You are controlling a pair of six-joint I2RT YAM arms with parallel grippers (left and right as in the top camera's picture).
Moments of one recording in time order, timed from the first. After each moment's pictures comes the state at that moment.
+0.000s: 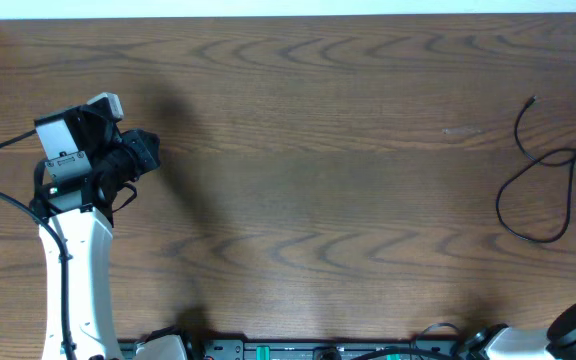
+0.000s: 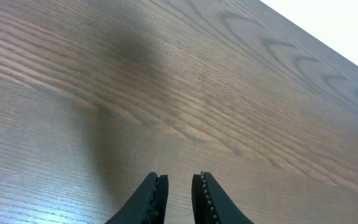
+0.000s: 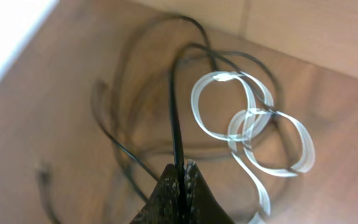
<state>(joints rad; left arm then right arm) 0.30 1.29 1.03 -0.59 0.39 -0.22 -0.83 1.60 1.29 -0.42 -0.03 0.34</state>
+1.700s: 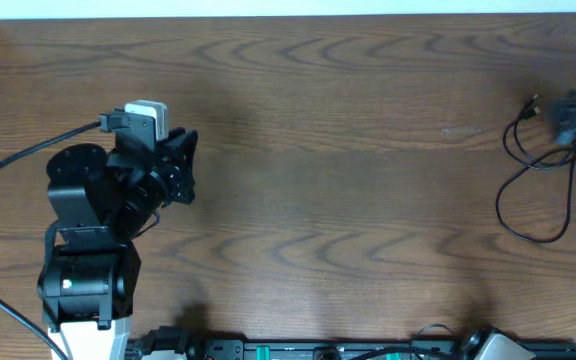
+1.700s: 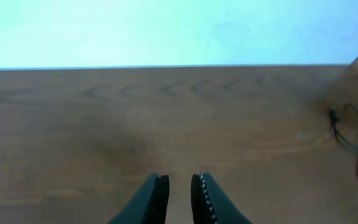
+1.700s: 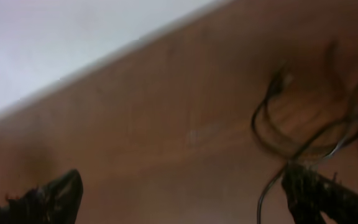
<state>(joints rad) 0.03 0.88 1.04 -0.61 0.39 -0.05 -0.54 1.35 1.32 -0.84 -0.58 -0.01</state>
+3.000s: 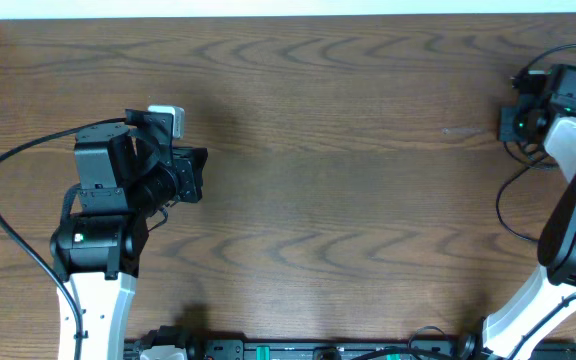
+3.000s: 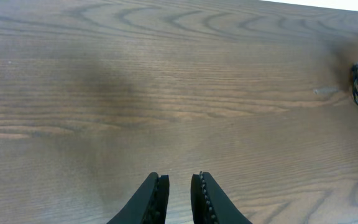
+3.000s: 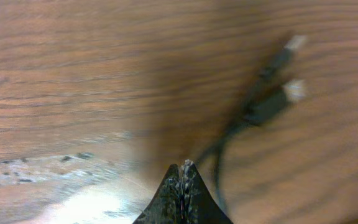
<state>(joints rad) 0.03 1.03 1.04 -0.74 0.38 -0.04 -0.30 2.01 1.31 -0.33 -0.08 -0.24</state>
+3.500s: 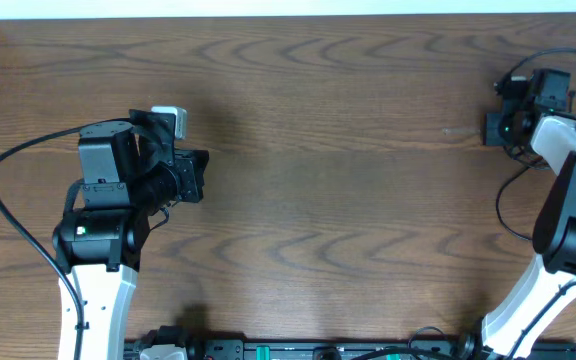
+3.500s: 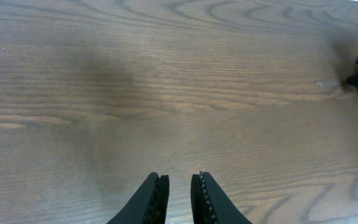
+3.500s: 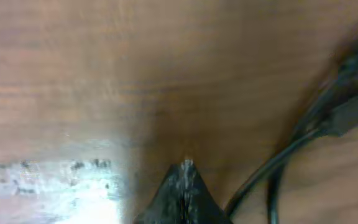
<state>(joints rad) 0.03 1.05 1.04 -0.76 0.38 -0.04 -0.27 2.08 1.32 -0.31 -0.10 -0.24</state>
